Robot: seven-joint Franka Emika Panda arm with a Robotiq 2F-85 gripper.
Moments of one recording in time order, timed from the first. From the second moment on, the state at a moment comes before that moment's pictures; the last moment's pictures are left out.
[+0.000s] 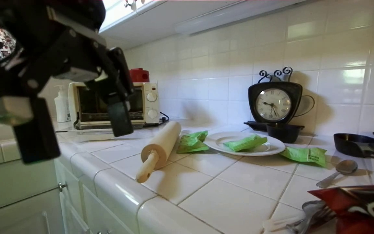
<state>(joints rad) 0.34 -0.46 -0.68 -2.40 2.50 4.22 -1.99</state>
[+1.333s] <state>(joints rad) 0.73 -0.42 -1.15 -1.99 2.50 4.15 -2.35</state>
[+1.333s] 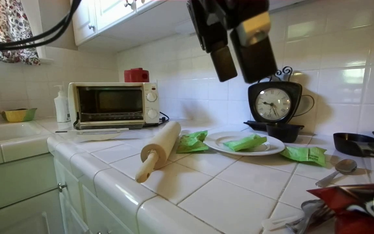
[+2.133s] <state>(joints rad) 1.24 -0.37 -1.61 -1.77 2.50 4.21 -2.31</state>
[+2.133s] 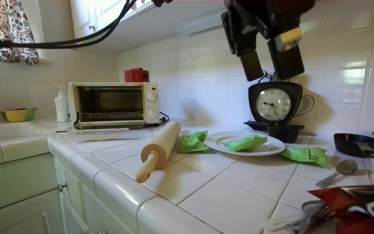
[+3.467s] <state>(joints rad) 1.80 -0.73 -1.77 -1.62 1.99 4.21 -2.11</state>
